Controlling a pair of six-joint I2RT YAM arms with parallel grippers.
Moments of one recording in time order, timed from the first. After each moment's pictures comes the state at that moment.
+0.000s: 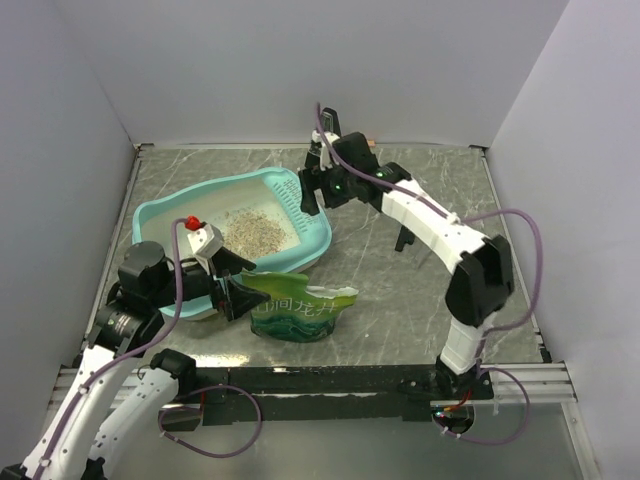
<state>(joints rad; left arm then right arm) -0.37 0.56 0.79 -0.44 0.78 -0.17 0.58 1.76 1.64 -0.59 -0.20 0.14</state>
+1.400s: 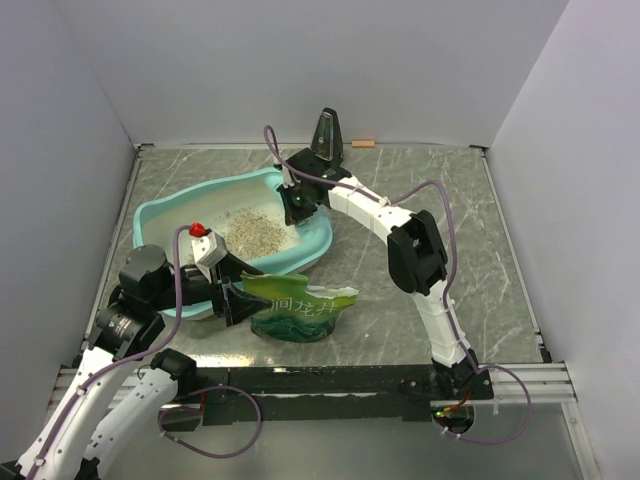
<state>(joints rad) -0.42 0.55 0.77 -0.40 0.84 -0.15 0.66 2.27 2.03 -0.71 -0.22 0.17</state>
